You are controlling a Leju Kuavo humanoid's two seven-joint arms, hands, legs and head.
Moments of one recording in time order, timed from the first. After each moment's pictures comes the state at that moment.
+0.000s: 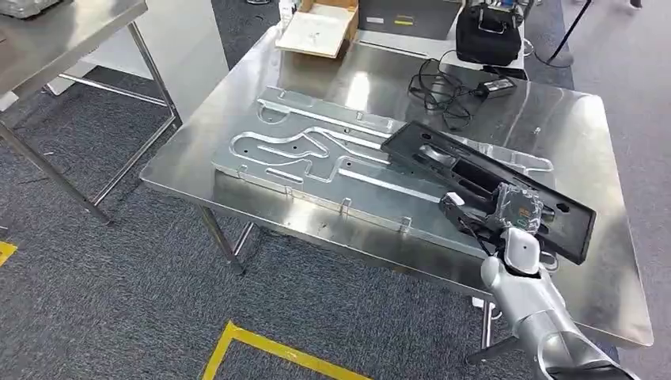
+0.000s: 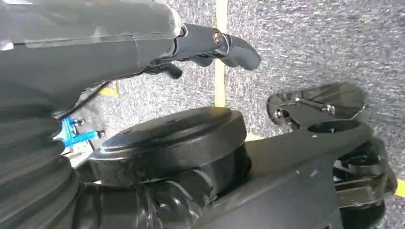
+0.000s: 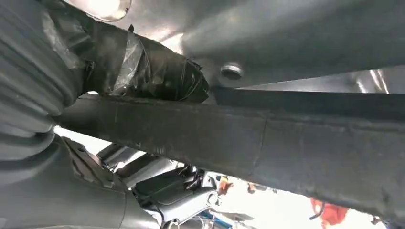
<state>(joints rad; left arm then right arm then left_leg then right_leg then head) -0.07 -0.35 0.92 -0.19 -1.23 0.06 0.11 -0.58 -0.24 0.15 -0.61 1.32 -0.48 0.08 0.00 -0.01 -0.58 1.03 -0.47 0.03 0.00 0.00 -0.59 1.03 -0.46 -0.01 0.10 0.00</state>
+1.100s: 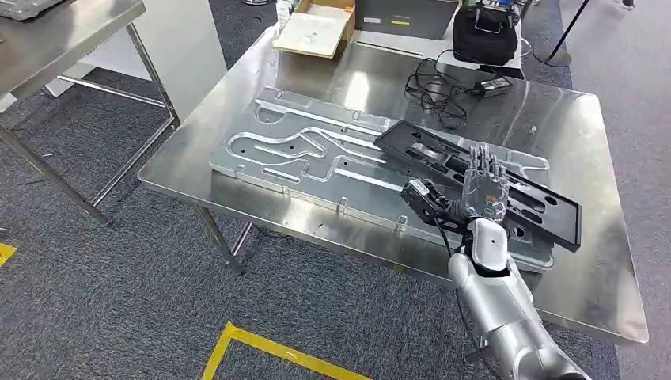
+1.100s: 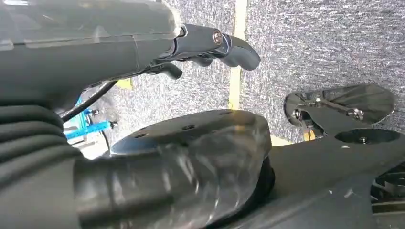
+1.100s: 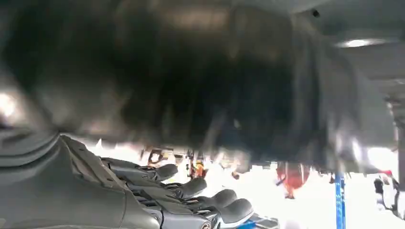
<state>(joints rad) -0.06 -0.35 0.96 -0.19 -1.21 0.07 0.13 -0.51 -0.12 0.18 -0.93 1.43 -0.45 0.13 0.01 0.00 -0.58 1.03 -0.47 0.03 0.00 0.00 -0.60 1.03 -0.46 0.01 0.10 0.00</state>
